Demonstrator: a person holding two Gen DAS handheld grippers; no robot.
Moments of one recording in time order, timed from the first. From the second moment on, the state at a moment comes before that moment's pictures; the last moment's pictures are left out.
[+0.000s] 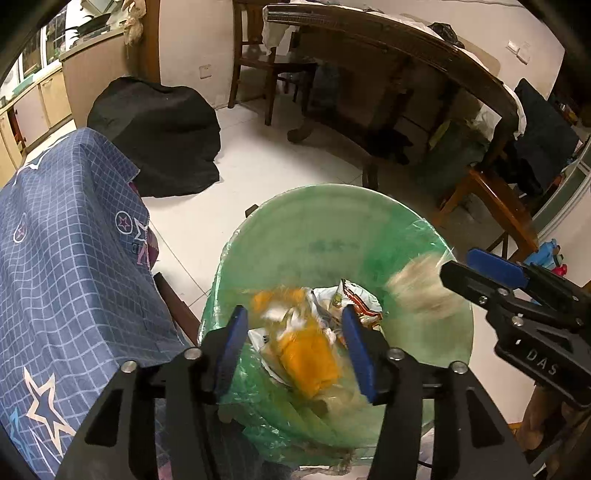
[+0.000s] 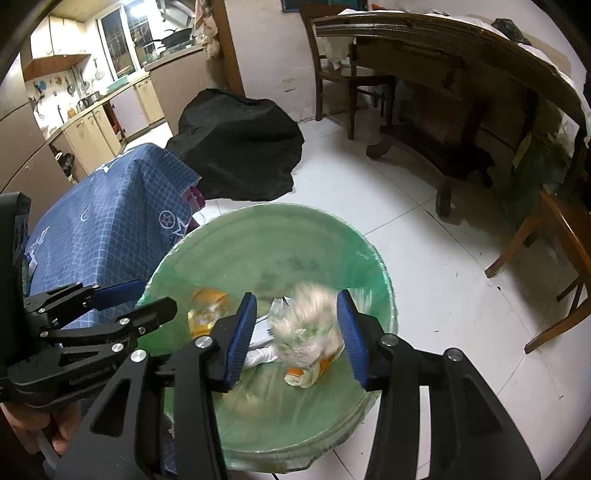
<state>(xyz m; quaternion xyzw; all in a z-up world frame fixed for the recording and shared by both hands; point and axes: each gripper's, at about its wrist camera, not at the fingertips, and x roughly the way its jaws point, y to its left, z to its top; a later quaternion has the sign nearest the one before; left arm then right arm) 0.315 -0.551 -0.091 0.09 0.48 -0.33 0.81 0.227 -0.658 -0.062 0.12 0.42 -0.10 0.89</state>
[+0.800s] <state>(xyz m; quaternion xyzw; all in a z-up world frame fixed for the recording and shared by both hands) 0.309 -0.489 -0.078 0.09 0.46 -0.31 0.83 0.206 -0.623 -0.046 0.13 0.38 -0.07 0.92</state>
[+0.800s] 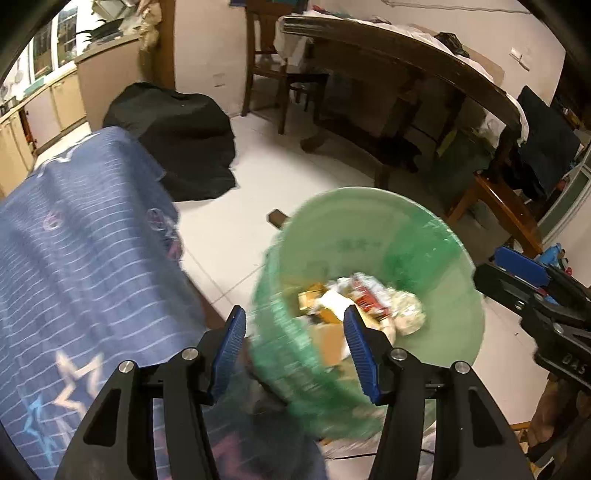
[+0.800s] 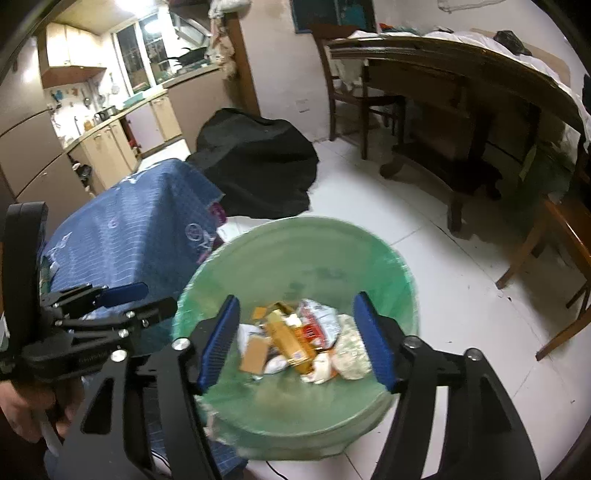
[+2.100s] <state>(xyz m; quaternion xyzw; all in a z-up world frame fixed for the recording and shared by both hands) 0.403 0.042 -0.056 -0.06 0.39 -0.14 0.91 0.299 -0.293 -0.027 0.07 0.39 0.21 0.90</state>
